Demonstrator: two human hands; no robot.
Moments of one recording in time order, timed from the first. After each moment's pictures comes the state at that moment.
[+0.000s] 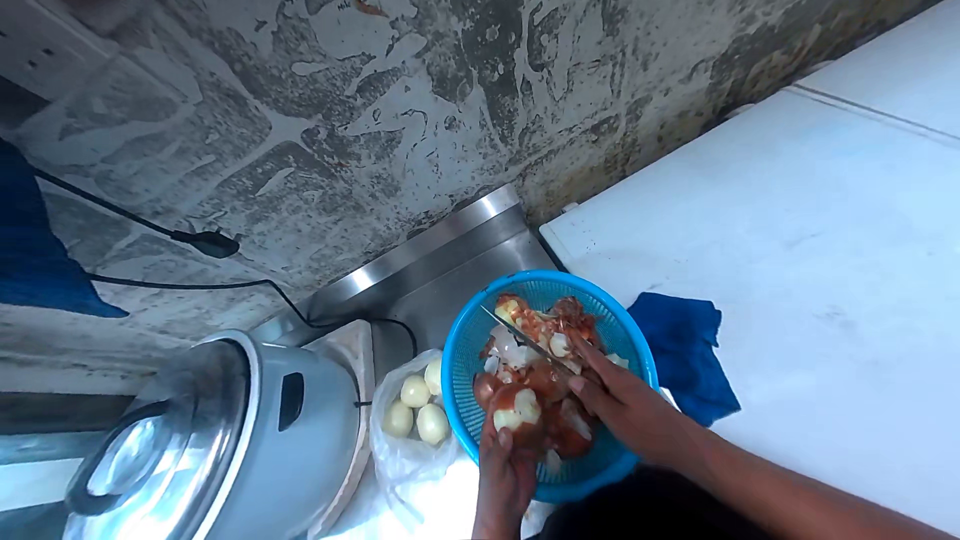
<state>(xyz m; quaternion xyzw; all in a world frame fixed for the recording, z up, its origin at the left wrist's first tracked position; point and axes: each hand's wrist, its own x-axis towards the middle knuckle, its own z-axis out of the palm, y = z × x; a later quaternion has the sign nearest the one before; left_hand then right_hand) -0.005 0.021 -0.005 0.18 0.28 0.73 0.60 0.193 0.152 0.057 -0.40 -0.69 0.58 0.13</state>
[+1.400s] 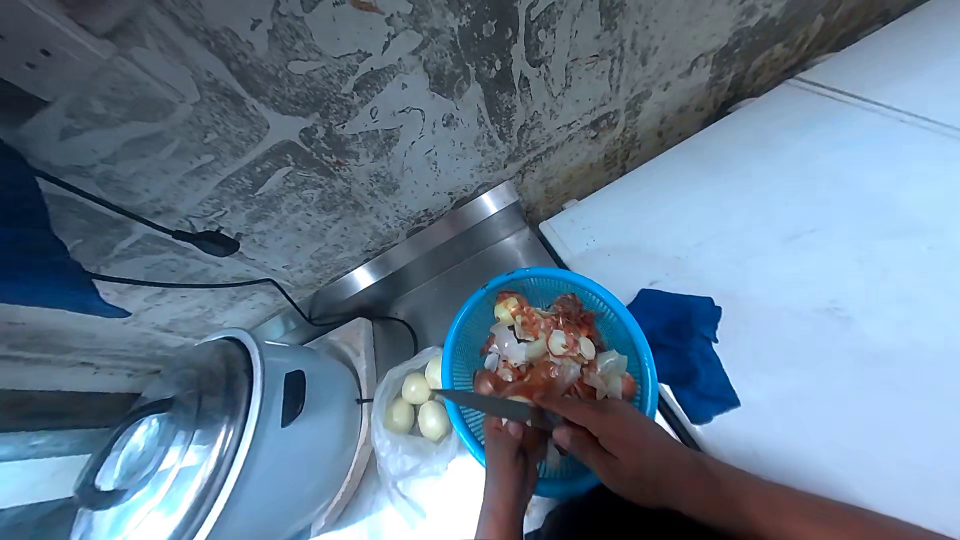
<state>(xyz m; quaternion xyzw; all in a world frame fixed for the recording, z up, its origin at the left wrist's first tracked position) 0.003 0.031 -0.005 0.24 0.38 0.71 0.55 0.189 0.120 0.053 -0.25 -0.81 0.49 0.19</state>
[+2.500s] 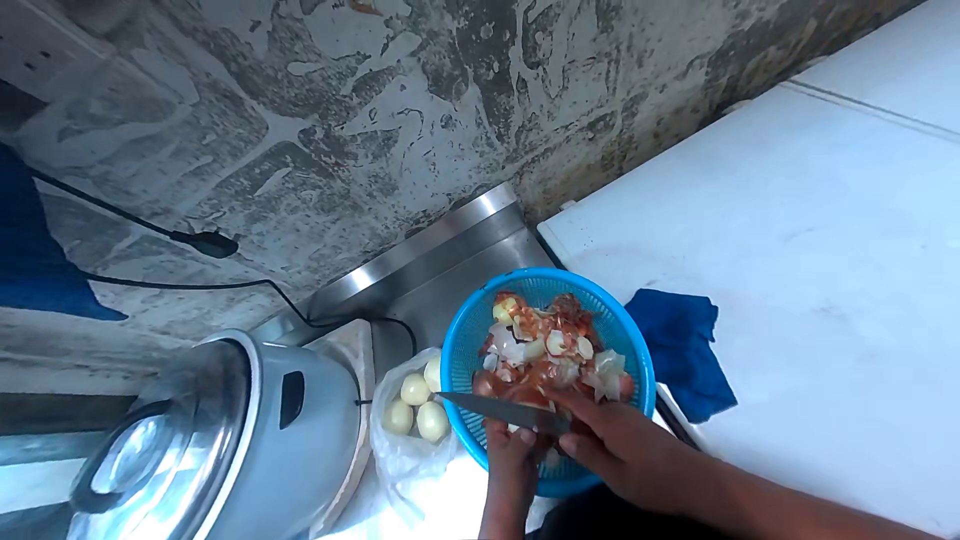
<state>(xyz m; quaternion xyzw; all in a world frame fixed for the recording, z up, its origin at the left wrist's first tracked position) 0.009 0.031 -0.001 0.26 0.43 0.69 0.52 0.199 0.121 0.067 -0.27 -0.80 0.52 0.11</state>
